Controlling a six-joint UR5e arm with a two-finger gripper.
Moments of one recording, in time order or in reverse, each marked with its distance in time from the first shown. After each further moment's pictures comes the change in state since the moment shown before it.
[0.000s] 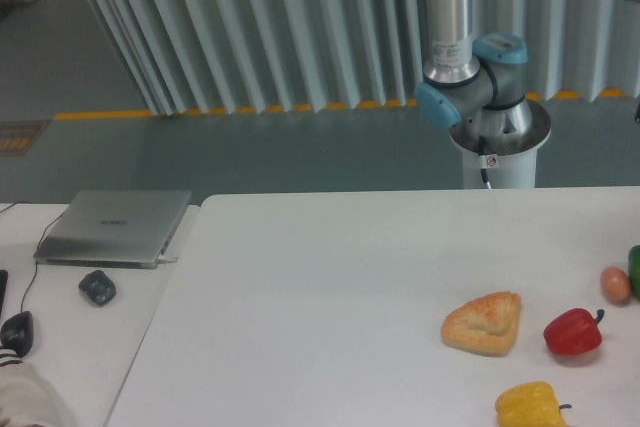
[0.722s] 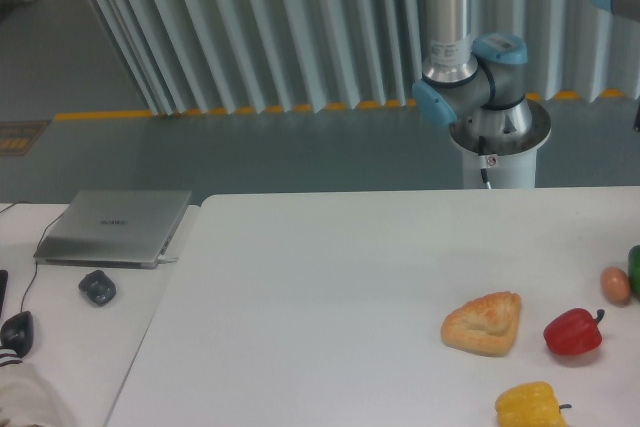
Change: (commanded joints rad) arm -0.046 -0.024 0.005 0.025 0.037 -0.005
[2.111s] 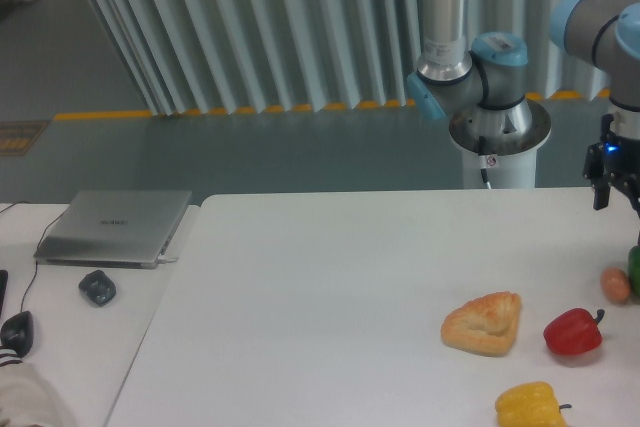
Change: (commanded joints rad) arm -0.202 -0.089 0.032 0.129 -0.025 -0.201
